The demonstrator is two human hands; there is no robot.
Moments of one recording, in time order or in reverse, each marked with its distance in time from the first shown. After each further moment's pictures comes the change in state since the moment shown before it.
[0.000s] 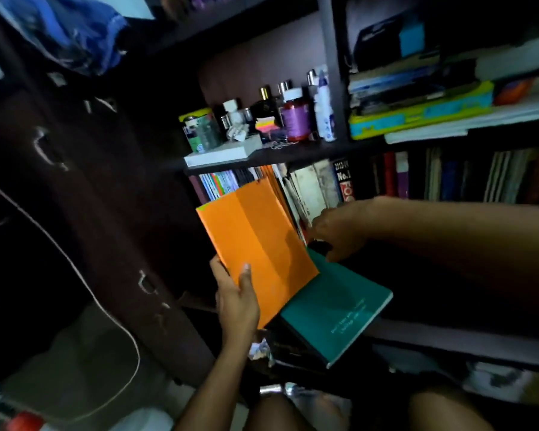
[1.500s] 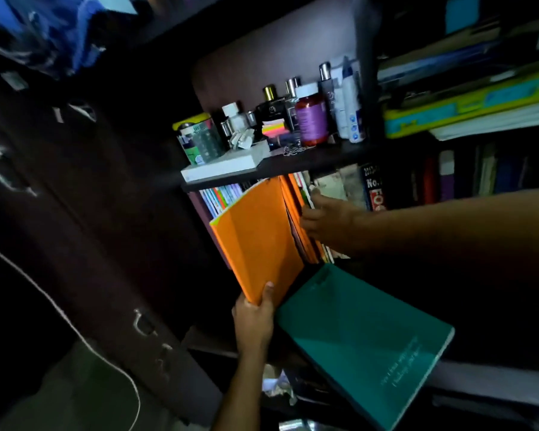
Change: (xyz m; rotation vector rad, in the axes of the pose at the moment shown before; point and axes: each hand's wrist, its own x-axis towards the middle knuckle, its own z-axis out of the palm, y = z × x) left_hand 0.071 -0.057 0.032 -0.017 -0.103 -0.276; right_hand 0.103 0.022 0.016 -0.852 0.239 0.095
